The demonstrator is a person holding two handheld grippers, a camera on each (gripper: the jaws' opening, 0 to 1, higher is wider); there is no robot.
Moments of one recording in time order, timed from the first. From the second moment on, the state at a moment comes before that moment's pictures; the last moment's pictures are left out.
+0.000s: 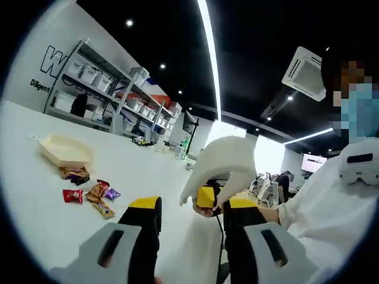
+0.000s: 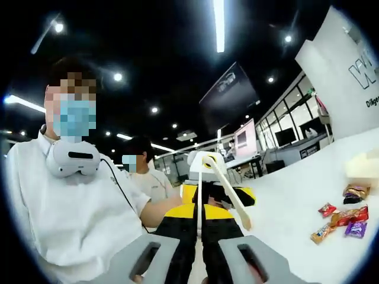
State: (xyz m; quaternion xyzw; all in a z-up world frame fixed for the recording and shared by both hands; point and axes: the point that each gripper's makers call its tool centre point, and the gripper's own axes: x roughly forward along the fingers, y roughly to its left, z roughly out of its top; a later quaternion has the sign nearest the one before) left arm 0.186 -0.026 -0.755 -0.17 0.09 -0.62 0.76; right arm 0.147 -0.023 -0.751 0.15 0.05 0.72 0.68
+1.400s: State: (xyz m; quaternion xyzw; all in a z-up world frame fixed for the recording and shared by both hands) left arm 0.182 -0.022 -0.741 -0.19 0.07 -0.64 0.74; right arm 0.153 -0.045 -0.739 0.16 -0.01 0.71 0.68
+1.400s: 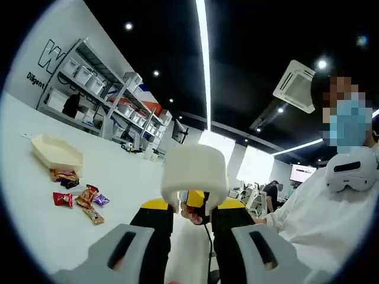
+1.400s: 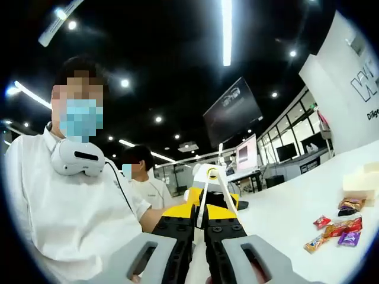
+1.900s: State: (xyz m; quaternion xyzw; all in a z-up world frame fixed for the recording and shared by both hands) left arm 0.179 -0.027 -0.741 -0.18 0.07 -0.65 0.74; right arm 0.147 -0.034 -0.757 0.11 0.01 0.70 0.70
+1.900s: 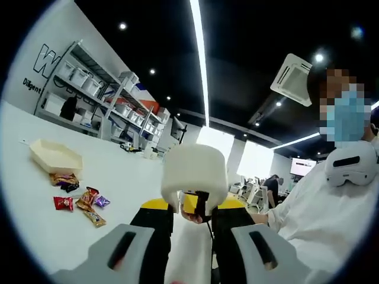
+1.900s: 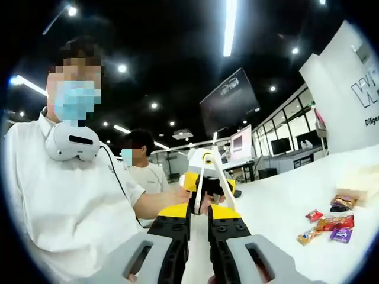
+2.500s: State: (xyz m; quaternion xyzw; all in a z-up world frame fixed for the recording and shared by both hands) left arm 0.180 -0.029 -0.744 -0.16 0.06 -0.65 0.74; right arm 0.146 -0.035 -0.751 0.16 0.02 0.71 0.69
